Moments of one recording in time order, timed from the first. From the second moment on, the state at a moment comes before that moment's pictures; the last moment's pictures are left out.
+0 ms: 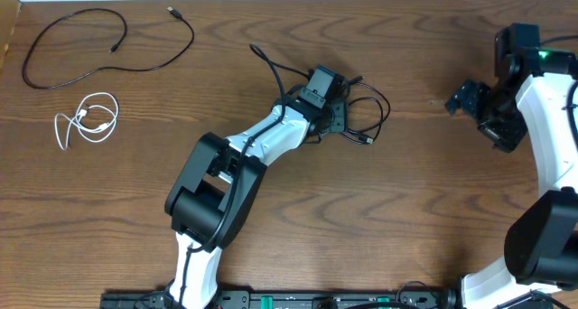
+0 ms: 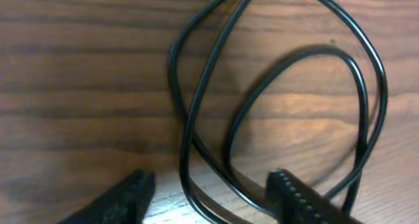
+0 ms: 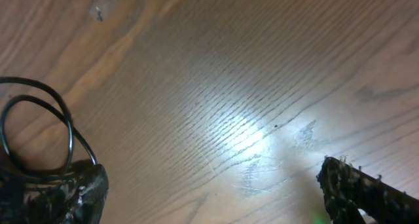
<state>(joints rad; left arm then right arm) -0.58 2.10 1.37 -0.30 0.10 -0.55 -0.11 1.76 1.51 -1.23 0.02 0.64</state>
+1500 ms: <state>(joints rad) -0.58 1.60 1.38 -0.60 -0.05 -0.54 0.05 1.76 1.40 -0.96 -0.91 0.12</state>
